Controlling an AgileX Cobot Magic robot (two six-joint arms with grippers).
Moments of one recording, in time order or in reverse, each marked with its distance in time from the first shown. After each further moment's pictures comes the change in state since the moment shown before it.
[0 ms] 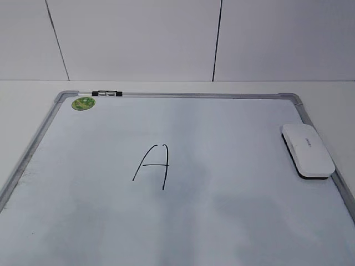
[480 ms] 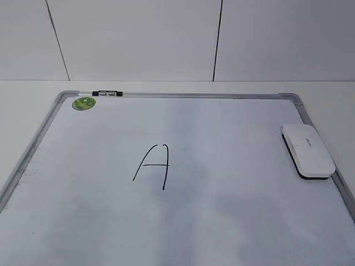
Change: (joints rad) left arm 0.005 0.000 0.000 0.000 0.000 0.000; right arm 0.000 0.000 0.000 0.000 0.000 0.000
